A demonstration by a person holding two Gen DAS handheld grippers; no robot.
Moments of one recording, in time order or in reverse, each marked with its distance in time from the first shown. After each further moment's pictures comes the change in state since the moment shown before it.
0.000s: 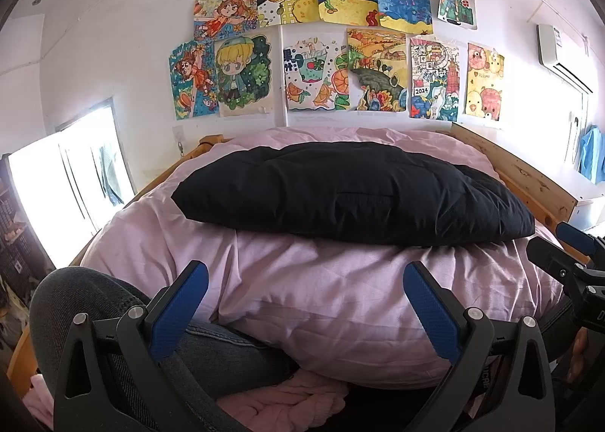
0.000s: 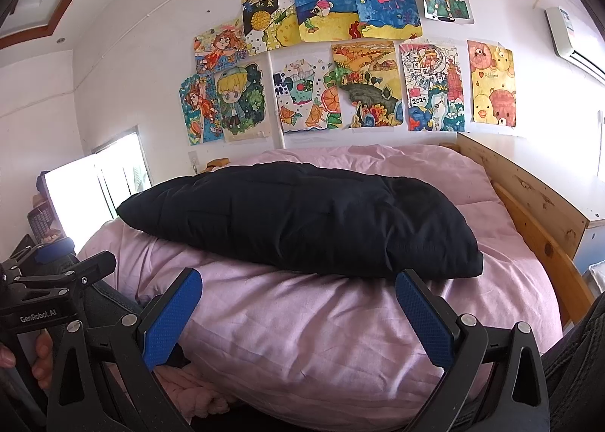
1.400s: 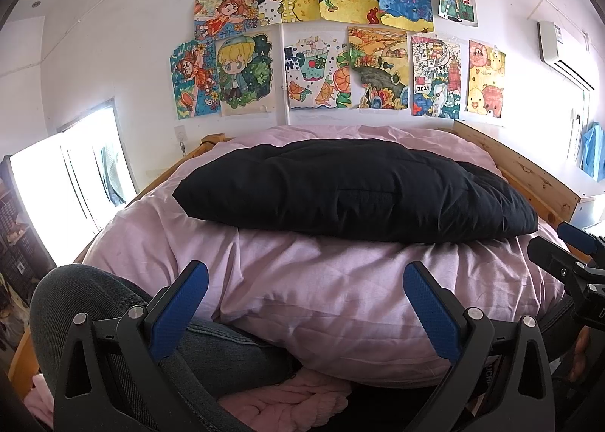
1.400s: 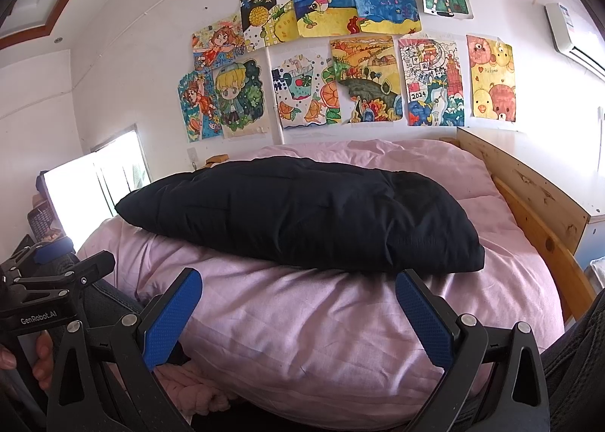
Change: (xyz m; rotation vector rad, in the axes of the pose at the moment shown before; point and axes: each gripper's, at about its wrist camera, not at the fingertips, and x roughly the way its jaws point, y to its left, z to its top) left arm 0.000 0.007 0.000 0.009 0.001 0.005; right arm 0.001 0.002 -0.004 0.003 0.009 0.000
